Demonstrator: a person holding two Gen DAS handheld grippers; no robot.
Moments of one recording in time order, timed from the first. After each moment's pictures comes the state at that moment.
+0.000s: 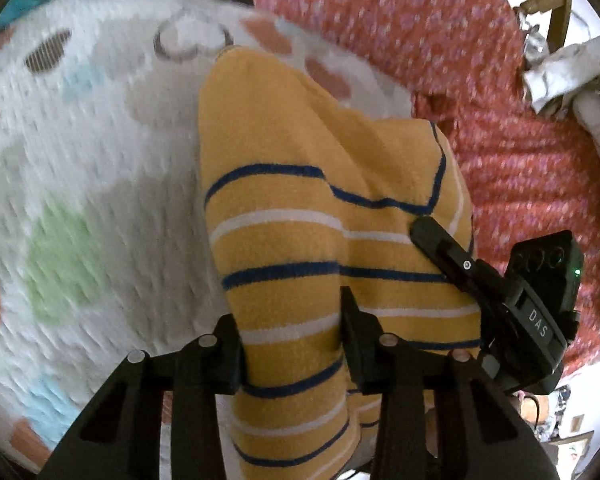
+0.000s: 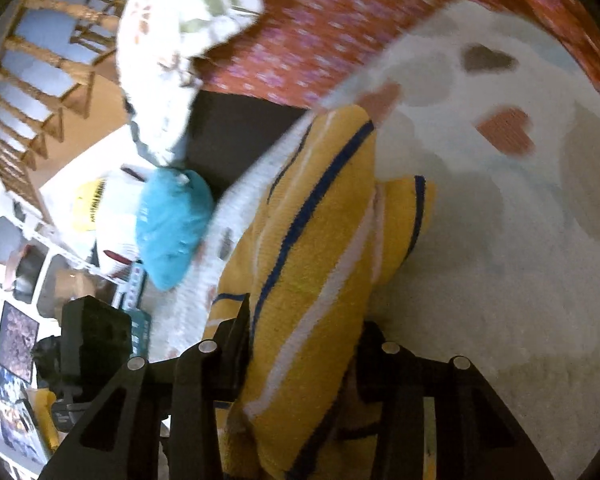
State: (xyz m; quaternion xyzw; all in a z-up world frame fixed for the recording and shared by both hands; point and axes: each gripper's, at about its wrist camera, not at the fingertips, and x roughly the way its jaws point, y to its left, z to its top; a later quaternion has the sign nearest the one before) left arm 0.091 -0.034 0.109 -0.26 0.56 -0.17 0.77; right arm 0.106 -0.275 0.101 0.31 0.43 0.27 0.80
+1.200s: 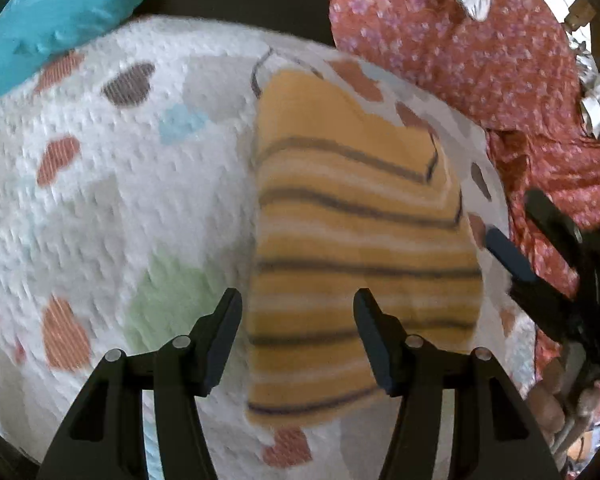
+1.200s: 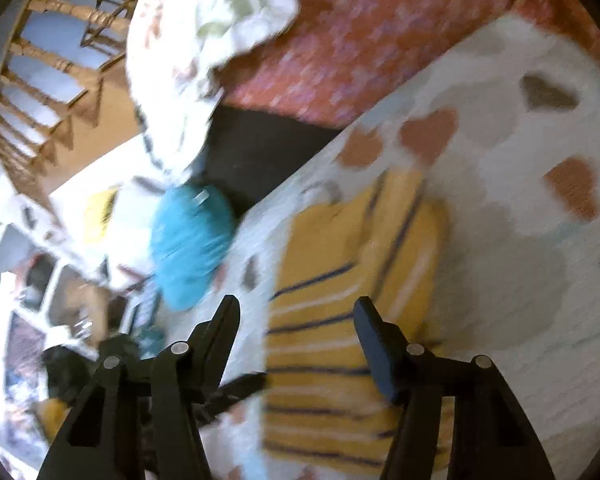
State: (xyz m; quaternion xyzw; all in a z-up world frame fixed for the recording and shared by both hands) left arm 0.097 0.009 0.084 -0.20 0.56 -0.06 0.80; right arm 0.155 -0.236 0.117 0.33 0.43 0.30 0.78
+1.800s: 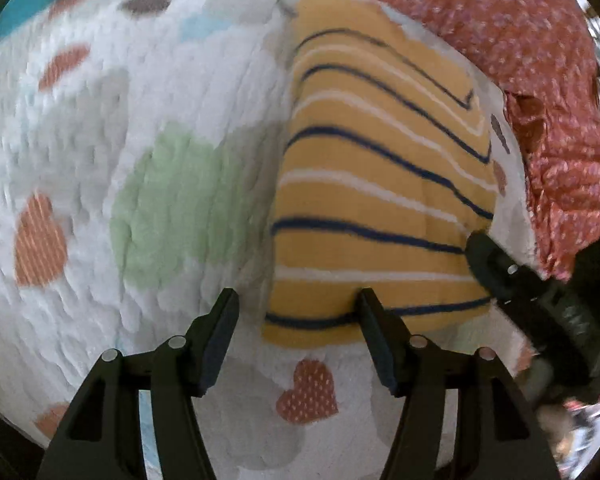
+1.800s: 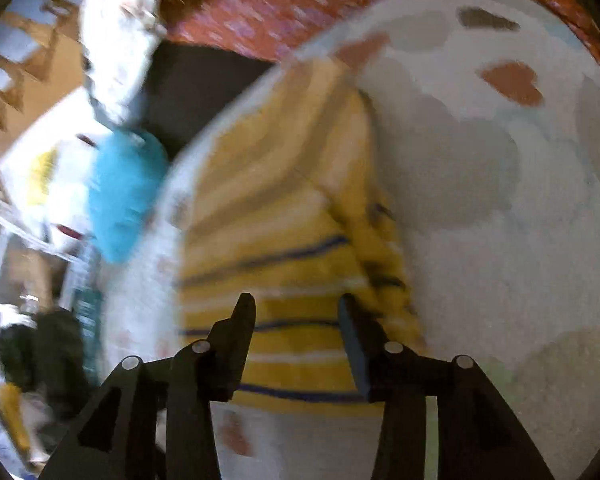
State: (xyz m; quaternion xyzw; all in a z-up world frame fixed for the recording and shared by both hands) left arm 0.056 0.017 0.040 -0.23 0.61 -0.05 0.76; right arm 0.100 -0.232 0.052 0.25 0.50 0.20 0.80
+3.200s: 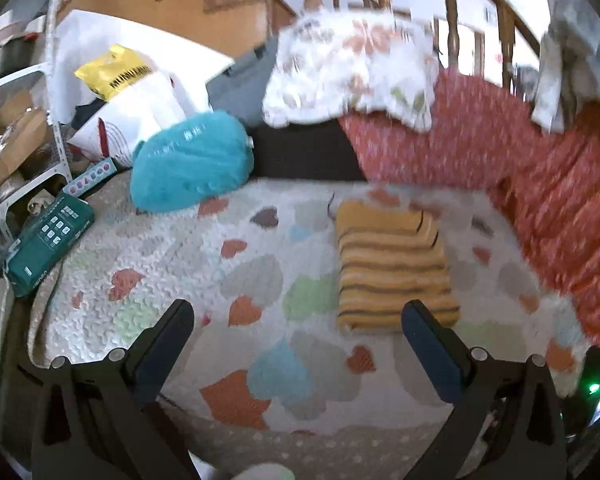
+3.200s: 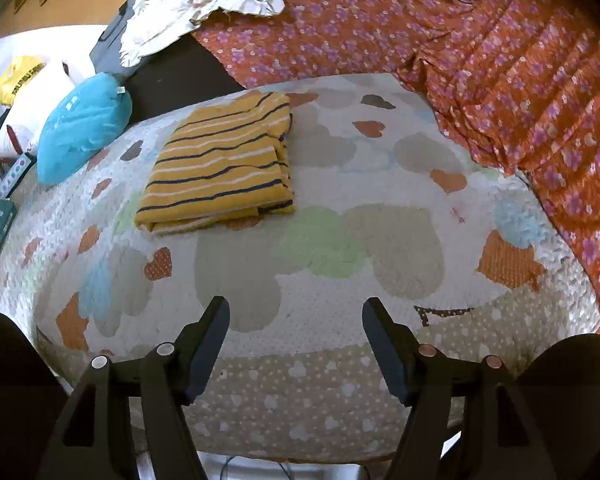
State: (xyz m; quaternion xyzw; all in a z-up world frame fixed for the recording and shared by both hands) left arm -0.159 -0.005 0.236 -0.05 0.31 0.11 0.94; right arm -0.129 -0.240 0.122 0.03 0.43 0.04 0.90
